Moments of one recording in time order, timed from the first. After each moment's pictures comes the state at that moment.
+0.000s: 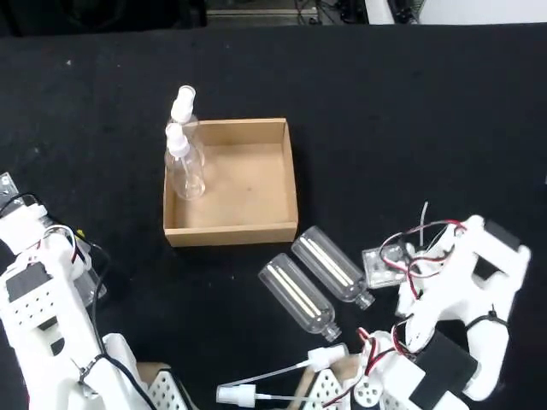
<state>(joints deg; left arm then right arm) -39.0 -52.0 67.9 46.9 0.0 39.6 -16.1 50.7 71.3 132.2</state>
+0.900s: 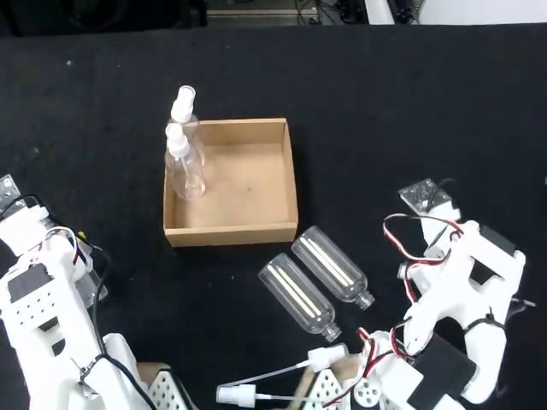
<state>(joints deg) -39.0 -52.0 69.0 46.3 0.0 39.6 -17.3 52.6 58.9 61.1</state>
